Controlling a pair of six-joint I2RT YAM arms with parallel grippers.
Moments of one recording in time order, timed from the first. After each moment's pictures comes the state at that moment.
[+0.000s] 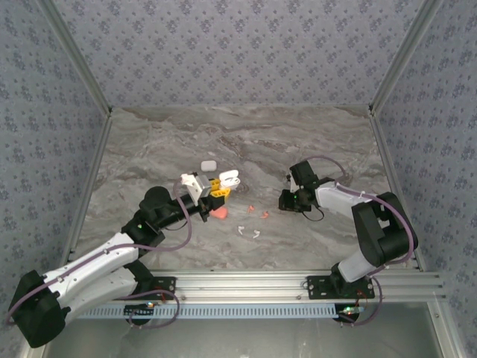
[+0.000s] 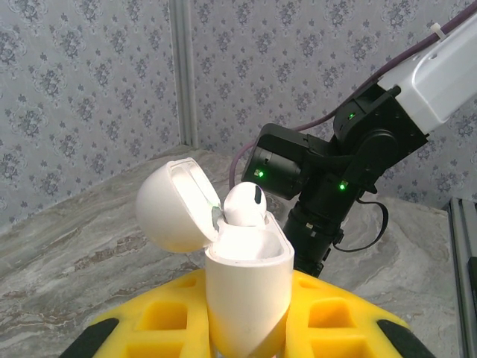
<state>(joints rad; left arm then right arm) -0.77 0.85 0.47 0.38 0.31 -0.03 0.39 1.55 0.75 -0.39 -0.20 0.42</state>
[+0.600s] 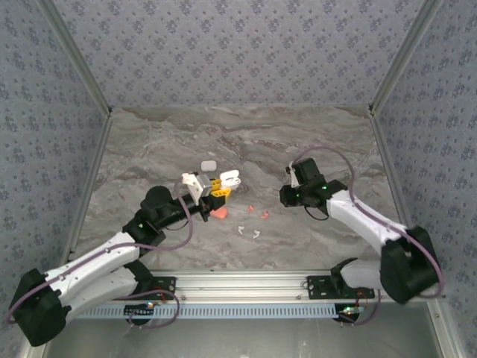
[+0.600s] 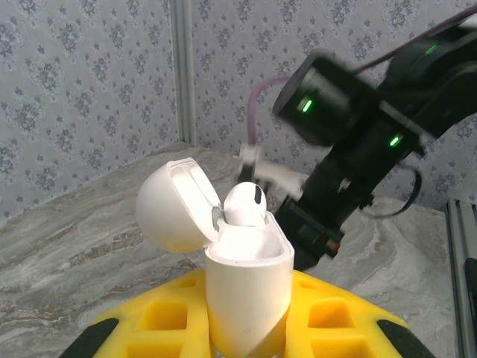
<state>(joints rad) -0.77 0.87 0.47 0.39 0.31 -0.05 0.48 1.22 0.79 -0.50 -0.07 0.33</state>
